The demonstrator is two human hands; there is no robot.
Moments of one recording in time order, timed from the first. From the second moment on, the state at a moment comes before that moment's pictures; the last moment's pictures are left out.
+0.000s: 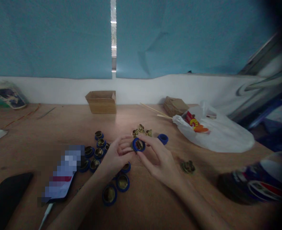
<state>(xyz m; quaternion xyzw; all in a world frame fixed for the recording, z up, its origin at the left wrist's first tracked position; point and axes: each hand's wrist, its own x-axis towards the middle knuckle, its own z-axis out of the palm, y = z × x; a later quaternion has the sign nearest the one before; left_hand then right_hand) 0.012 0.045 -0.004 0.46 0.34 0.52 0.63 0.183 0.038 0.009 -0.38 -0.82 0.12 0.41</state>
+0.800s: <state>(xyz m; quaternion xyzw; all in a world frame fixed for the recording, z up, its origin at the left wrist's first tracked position) 0.012 0.029 0.004 0.48 0.40 0.53 0.57 0.182 0.029 0.011 -0.40 -0.76 0.27 0.42</state>
